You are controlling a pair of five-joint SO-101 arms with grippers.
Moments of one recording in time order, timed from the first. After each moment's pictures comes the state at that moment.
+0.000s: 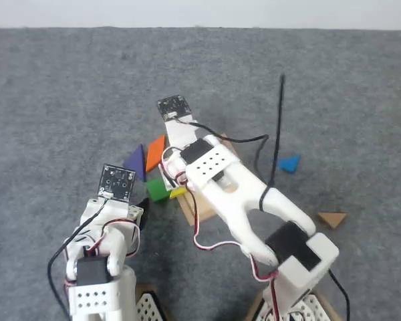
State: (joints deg) left arm -12.0 -103.1 96.9 66.8 -12.2; right arm -44.7 10.5 12.9 56.7 -18.4
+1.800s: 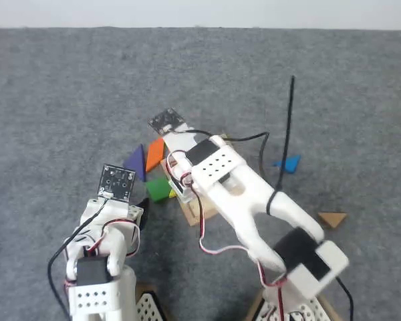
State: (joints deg) left arm -12.0 -103.1 96.9 66.8 -12.2; right arm -44.3 3.3 15.9 64.7 -3.9
